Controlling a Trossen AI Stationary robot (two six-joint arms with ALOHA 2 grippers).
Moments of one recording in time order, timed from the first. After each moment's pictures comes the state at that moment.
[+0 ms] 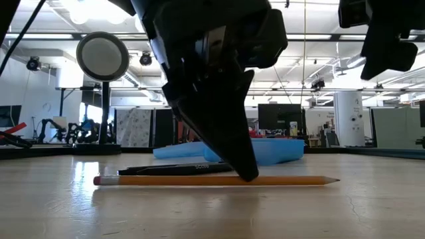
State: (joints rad) left arm -0.40 2.13 1.55 -0.44 -0.09 -0.50; right arm 0.45 1.07 0.77 -0.68 0.21 1.08
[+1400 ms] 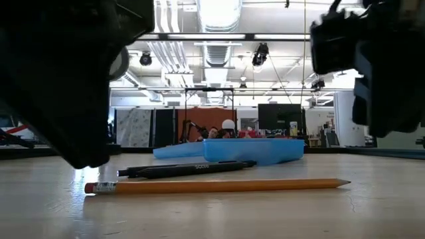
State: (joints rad) left arm -0.69 2.13 1.64 -0.92 -0.36 -1.67; right arm 0.51 1.62 0.79 -0.07 -0.05 1.13
